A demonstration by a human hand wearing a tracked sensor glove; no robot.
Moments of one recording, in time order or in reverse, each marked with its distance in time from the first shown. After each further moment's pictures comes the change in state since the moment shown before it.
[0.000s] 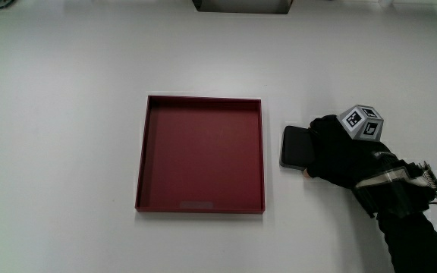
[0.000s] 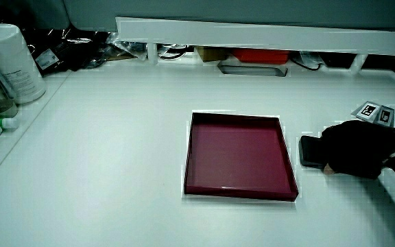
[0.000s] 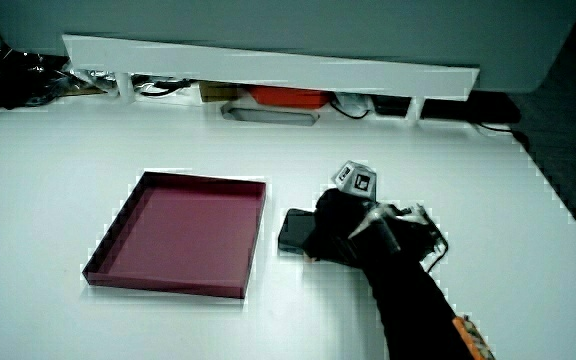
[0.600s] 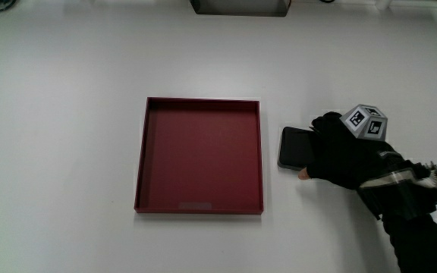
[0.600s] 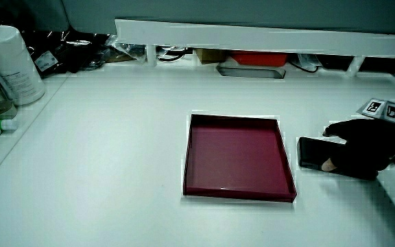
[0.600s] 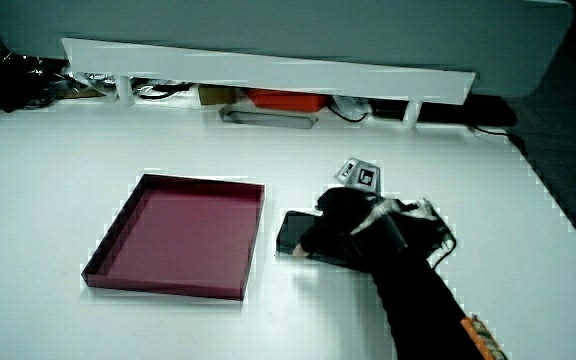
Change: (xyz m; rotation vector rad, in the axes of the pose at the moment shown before) arm -0.008 -0.022 0.031 -0.055 -0.073 -0.033
